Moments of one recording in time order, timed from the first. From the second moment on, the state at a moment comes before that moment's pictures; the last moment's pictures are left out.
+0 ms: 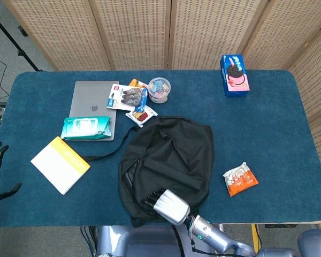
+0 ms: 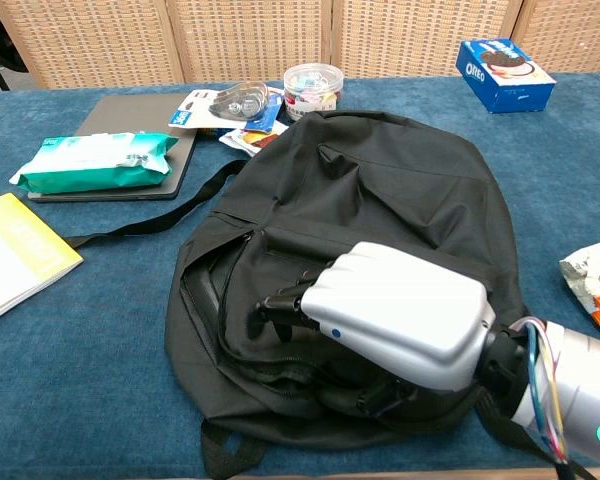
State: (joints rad) left arm -0.06 -1.11 -0.06 -1.62 1.49 1.53 -0.05; right arm 0.55 -1.75 -0.02 -1.51 -1.81 1.05 -0.32
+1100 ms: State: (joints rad) left arm -0.06 -1.10 -0.06 -1.63 1.49 1.53 -0.05; right arm 0.57 -1.70 0.01 -1.59 -1.74 1.10 -0.32
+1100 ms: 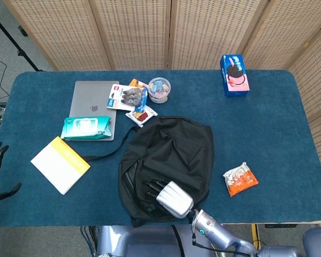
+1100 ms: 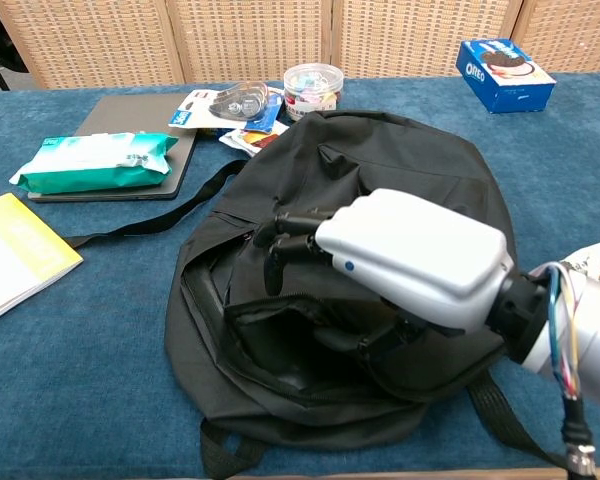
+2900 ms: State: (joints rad) left arm -0.44 -1.44 0.07 -1.31 2.02 1.36 -0.33; right arm 0.73 -1.62 0.35 -1.57 -1.29 0.99 -0.06
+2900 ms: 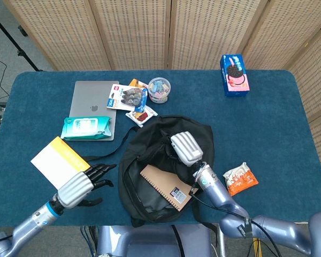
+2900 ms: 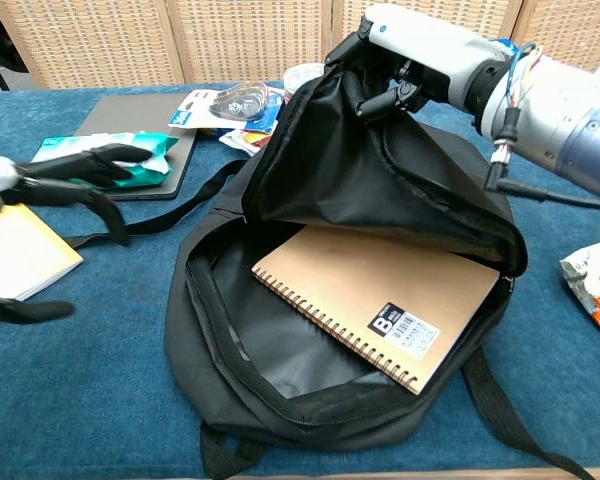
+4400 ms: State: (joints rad) left arm -0.80 -1.86 0.03 -1.12 1.90 1.10 -0.31; right arm 0.93 -1.38 0.40 -1.87 -0.78 0.68 0.01
